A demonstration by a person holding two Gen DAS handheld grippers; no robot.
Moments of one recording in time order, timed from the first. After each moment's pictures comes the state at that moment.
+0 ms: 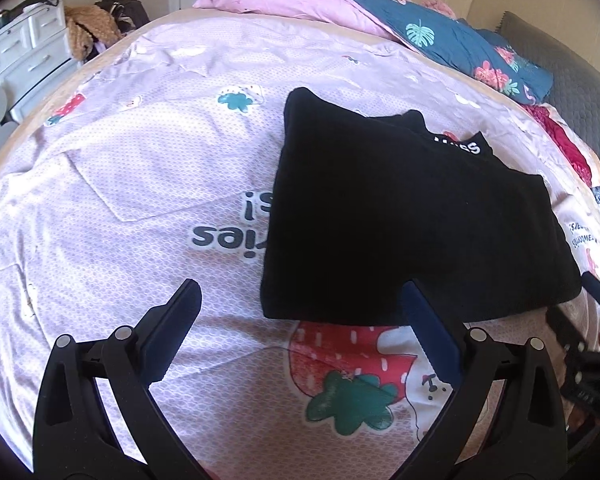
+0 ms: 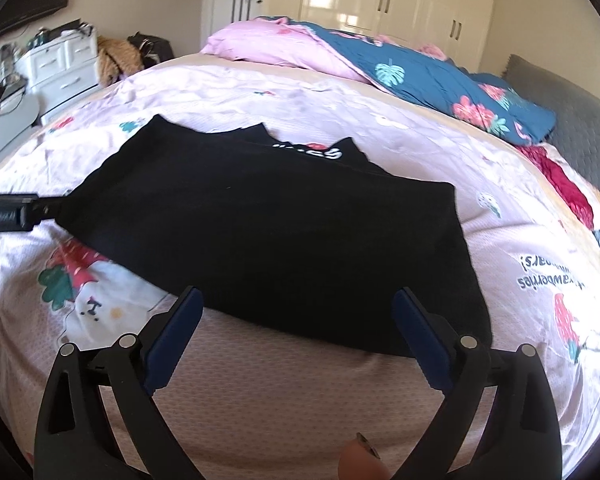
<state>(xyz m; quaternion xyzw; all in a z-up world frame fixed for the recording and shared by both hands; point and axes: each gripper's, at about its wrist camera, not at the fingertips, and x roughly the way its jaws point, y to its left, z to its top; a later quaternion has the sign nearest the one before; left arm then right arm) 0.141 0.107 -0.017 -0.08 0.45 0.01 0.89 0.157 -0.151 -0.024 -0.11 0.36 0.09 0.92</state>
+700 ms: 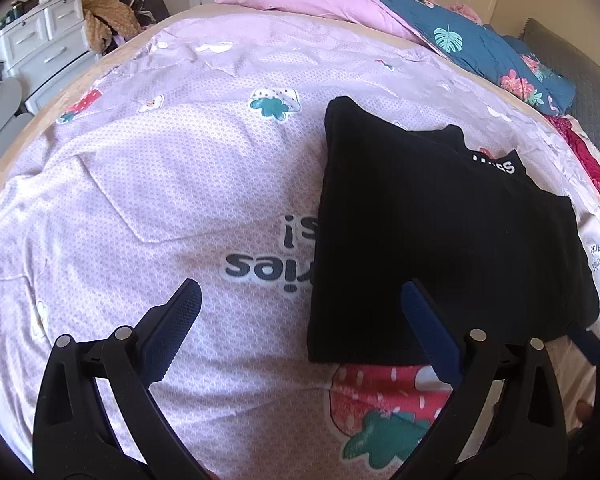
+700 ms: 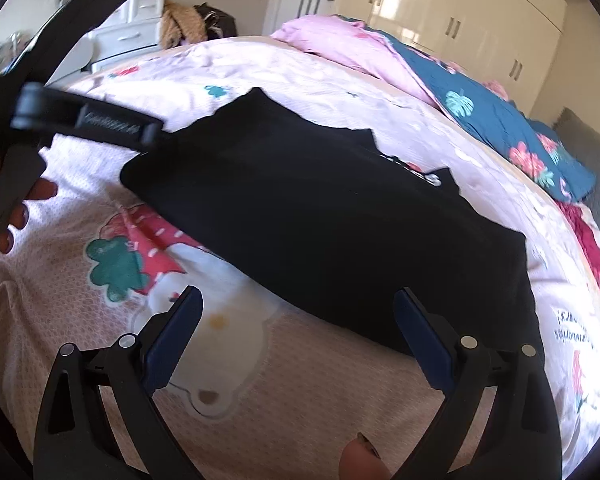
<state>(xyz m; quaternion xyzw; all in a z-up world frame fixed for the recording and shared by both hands) 0.166 0.131 -0.021 -0.08 0.45 0.04 0.89 0.151 -0.061 -0.046 -0.20 0.35 0.17 0.90</state>
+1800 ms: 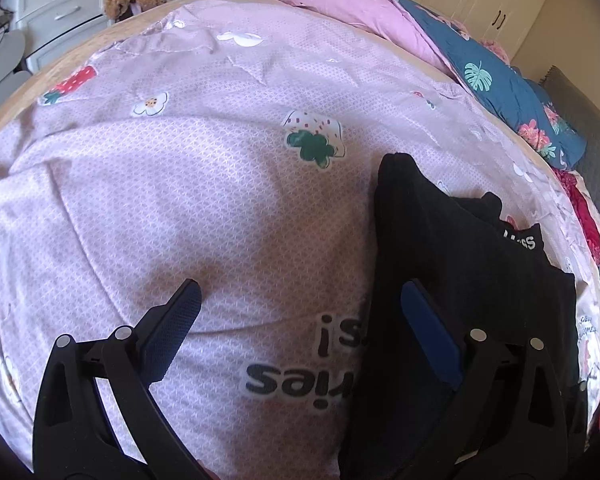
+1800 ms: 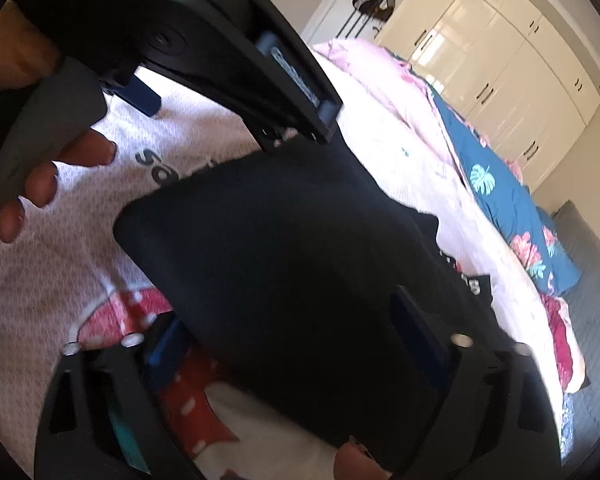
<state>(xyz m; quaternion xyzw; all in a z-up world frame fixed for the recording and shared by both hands) 0.228 0.181 -0.033 -0.17 0.45 0.05 0.88 0.204 0.040 -0.075 -0.33 0.29 0.17 0.88</state>
